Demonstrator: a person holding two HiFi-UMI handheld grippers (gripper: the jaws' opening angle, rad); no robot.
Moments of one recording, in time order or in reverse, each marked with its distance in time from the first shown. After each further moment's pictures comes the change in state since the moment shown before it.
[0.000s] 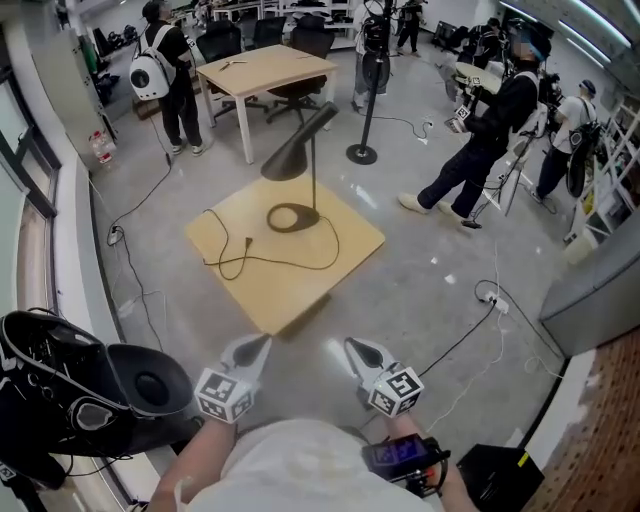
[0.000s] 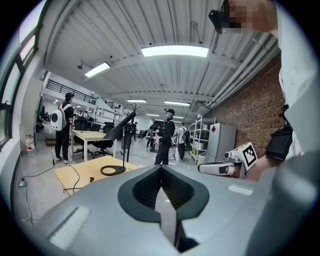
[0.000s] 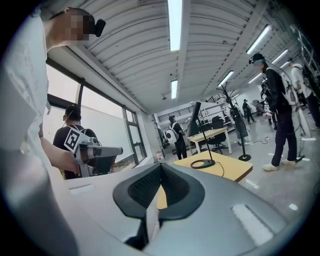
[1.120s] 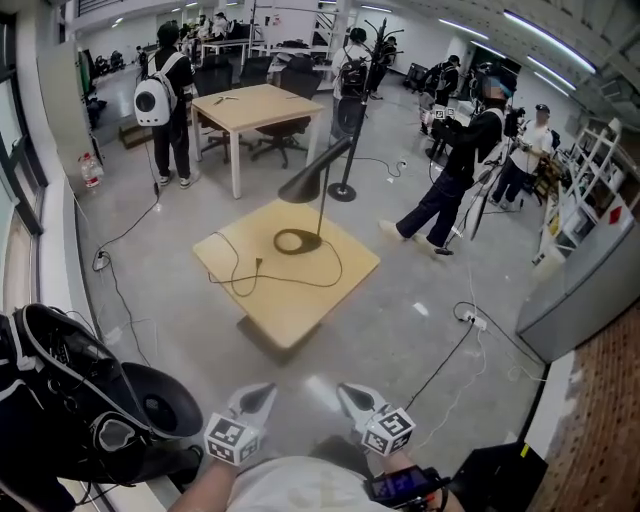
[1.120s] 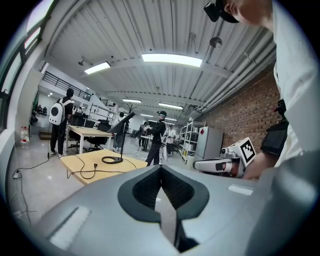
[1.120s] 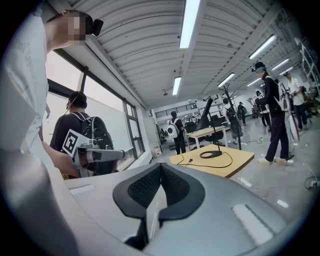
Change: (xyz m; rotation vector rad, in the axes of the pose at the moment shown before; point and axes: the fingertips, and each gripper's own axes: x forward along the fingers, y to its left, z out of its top) left arm -0.135 0.011 -0.054 -0.035 -0.006 -0.107; right arm 0.000 0.152 -0.058 -0.028 0.049 -0.075
